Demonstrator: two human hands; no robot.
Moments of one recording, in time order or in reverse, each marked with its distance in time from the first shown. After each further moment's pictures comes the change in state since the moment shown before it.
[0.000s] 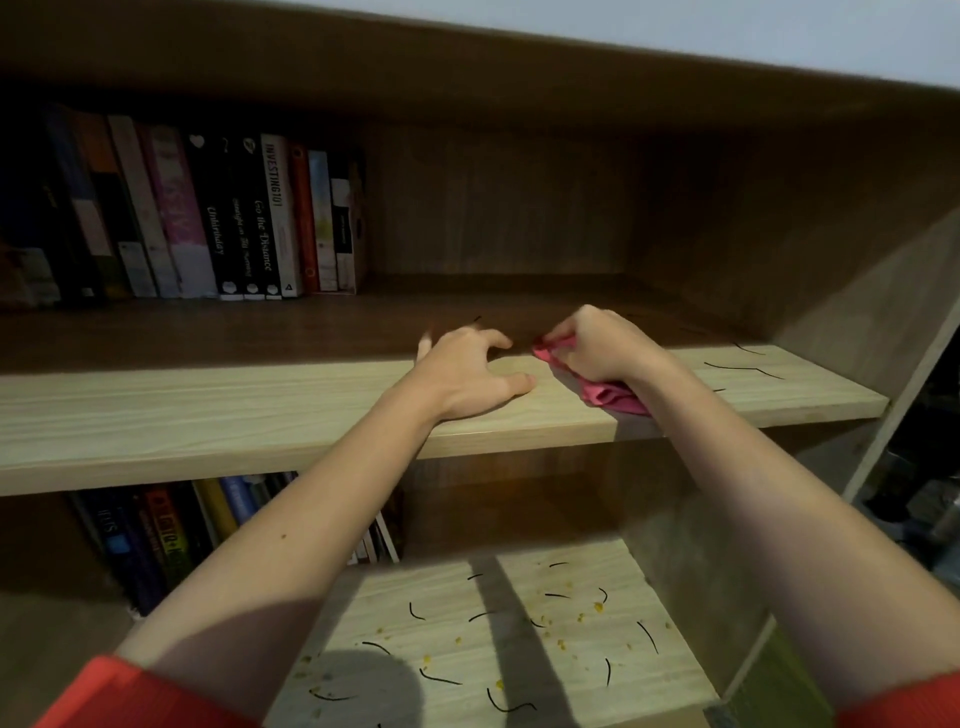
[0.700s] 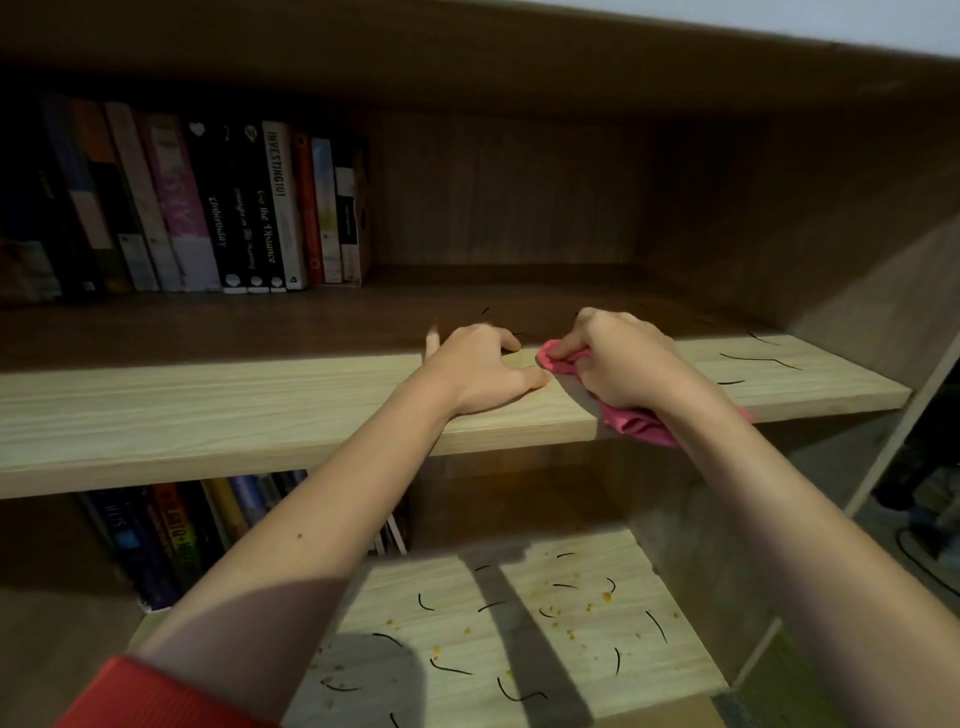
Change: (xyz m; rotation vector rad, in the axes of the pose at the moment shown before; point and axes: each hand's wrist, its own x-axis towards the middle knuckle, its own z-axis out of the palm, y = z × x) left_hand 0.002 -0.001 0.000 0.012 -0.032 -0.022; right_hand -0.024 -0.007 0.005 -0.066 0.078 -0.075
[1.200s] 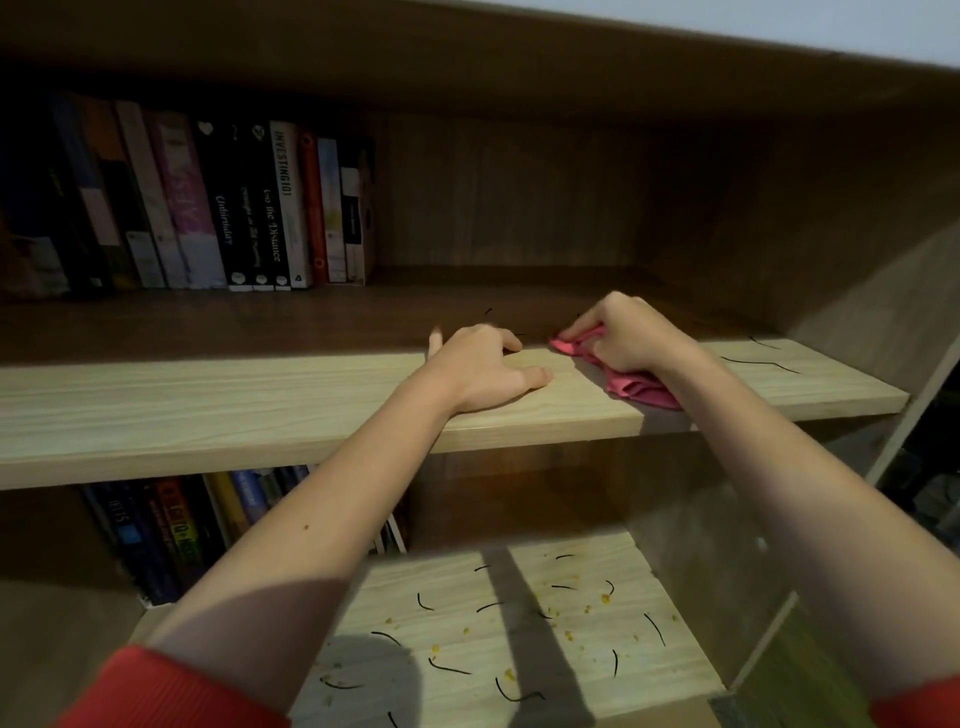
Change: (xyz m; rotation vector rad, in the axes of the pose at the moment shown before) left_hand -0.001 0.000 0.000 0.005 -0.020 -0.005; right_hand 0.020 0.013 -0.008 0.096 -0.056 0.058
